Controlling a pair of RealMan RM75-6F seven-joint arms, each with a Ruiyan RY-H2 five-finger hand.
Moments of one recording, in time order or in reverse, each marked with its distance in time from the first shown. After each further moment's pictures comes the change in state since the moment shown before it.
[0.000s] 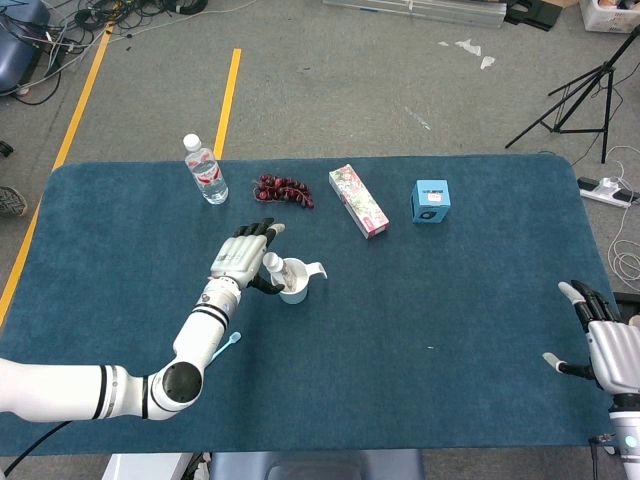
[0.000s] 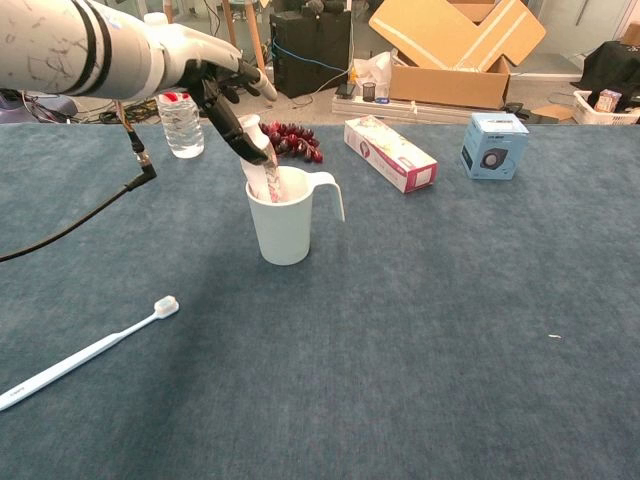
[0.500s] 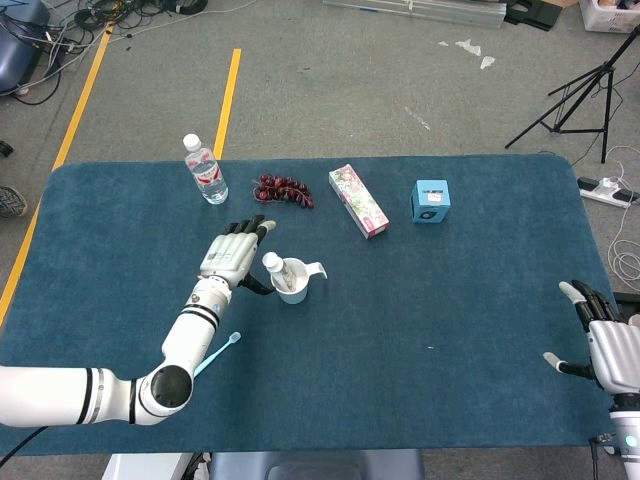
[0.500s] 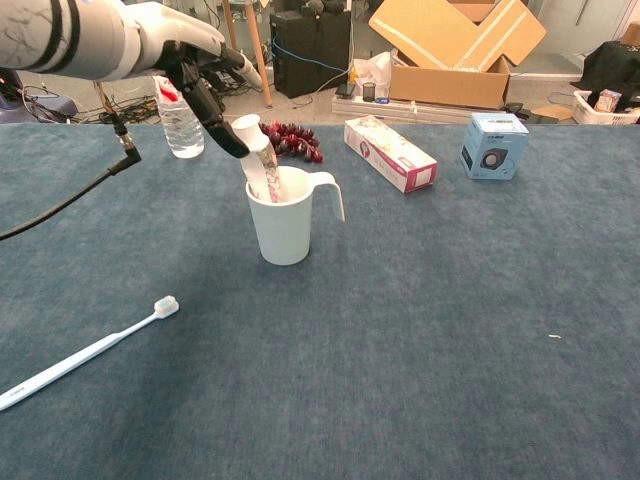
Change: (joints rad) left arm -0.002 0.077 0.012 -0.083 -0.024 0.038 0.029; right arm 0.000 0.001 0.001 0.001 0.002 0.001 0.004
